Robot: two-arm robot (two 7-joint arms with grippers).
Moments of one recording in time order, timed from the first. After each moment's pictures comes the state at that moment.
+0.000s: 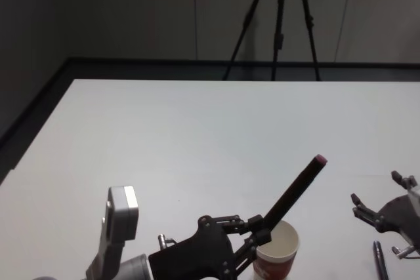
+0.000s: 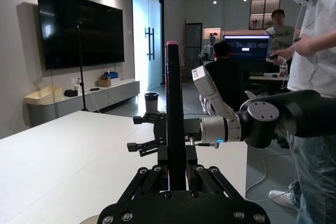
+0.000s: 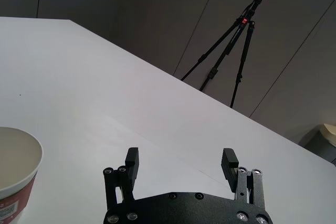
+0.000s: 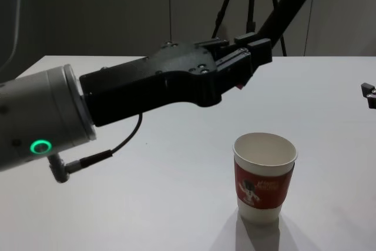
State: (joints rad) left arm -0.21 0.46 0.47 -1.53 -0.59 -0.16 -0.80; right arm 0.20 0.60 -0.45 -1.41 0.25 -0.12 -0.03
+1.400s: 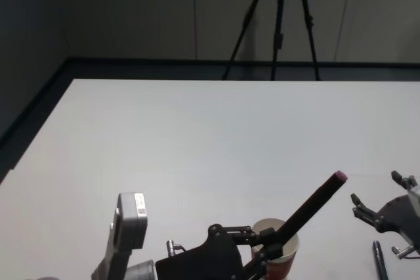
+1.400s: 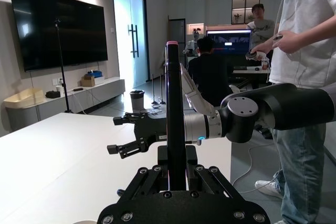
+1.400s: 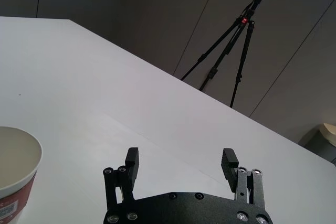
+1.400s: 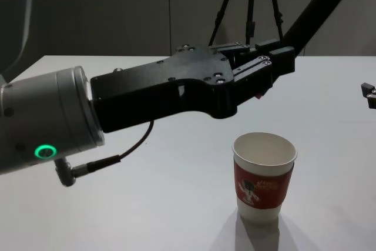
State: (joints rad) left arm -0.25 0.51 0.55 -1.54 -0.61 -0.19 -0.80; right arm 0.20 0.60 -0.45 -1.41 0.25 -0.12 -0.03
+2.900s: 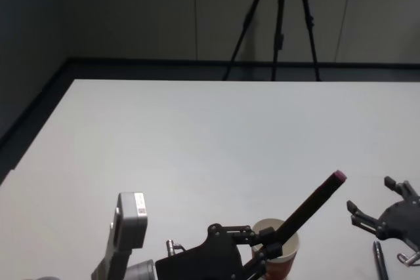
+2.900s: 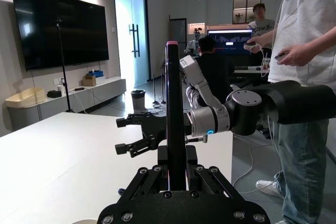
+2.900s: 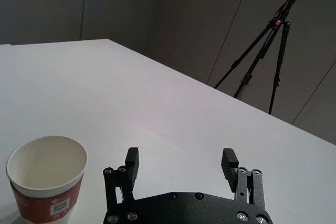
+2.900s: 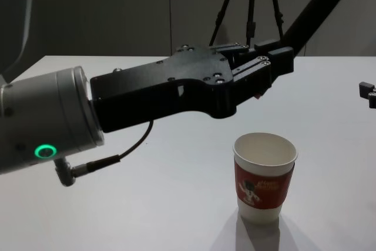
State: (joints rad) left arm -0.25 0.51 0.55 -1.54 -0.61 -0.18 -0.80; right arm 0.16 0.63 -0.38 -1.44 0.37 -0.15 0.17
